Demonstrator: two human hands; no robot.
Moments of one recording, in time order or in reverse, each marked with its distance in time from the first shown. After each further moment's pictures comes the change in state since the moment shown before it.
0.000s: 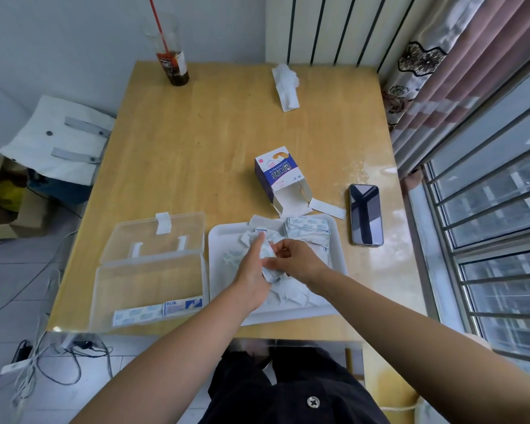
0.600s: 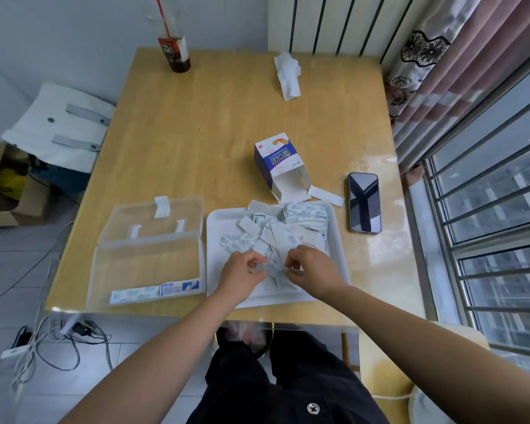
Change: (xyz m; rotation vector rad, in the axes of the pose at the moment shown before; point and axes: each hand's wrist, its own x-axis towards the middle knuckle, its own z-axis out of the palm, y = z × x) left_hand 0.007 -0.031 -0.063 1.148 0.049 0.430; right_hand -0.021 0.056 -0.020 -0.895 0.129 -0.329
